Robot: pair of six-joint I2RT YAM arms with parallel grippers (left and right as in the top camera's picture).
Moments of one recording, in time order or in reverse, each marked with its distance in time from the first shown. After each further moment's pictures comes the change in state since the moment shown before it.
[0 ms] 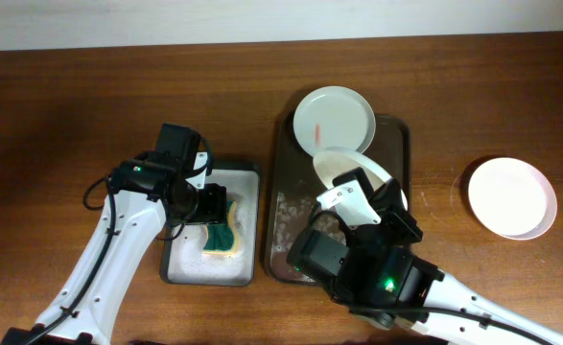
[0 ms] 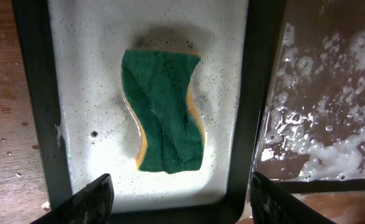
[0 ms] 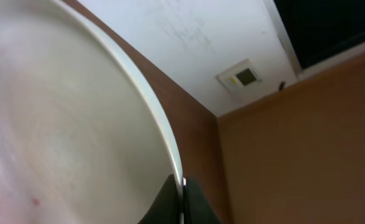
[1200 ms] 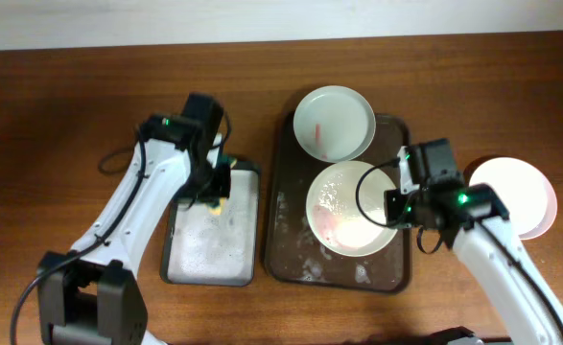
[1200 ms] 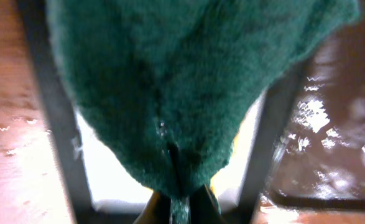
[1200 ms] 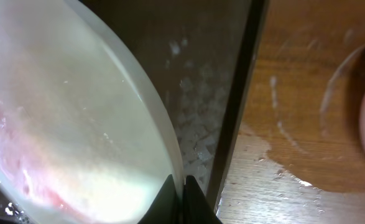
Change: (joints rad) left arm -0.043 0.272 0.236 -0.135 -0.093 -0.028; right arm -0.801 0.026 -0.125 0.175 -1.216 -0.131
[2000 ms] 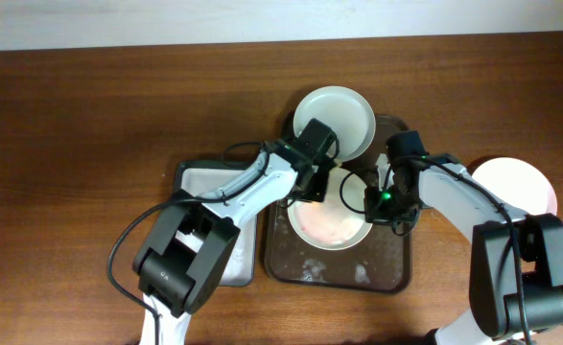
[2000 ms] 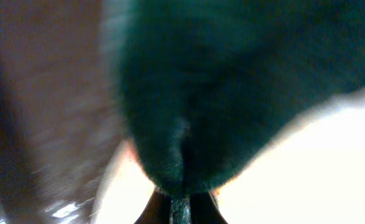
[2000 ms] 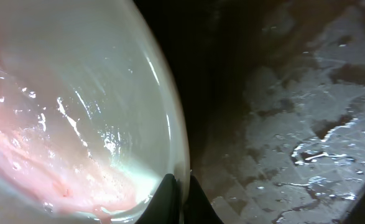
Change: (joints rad) left arm -0.389 0.374 0.109 0.489 0.002 -0.158; right arm -0.106 0.517 0.023 0.141 -0.317 0.027
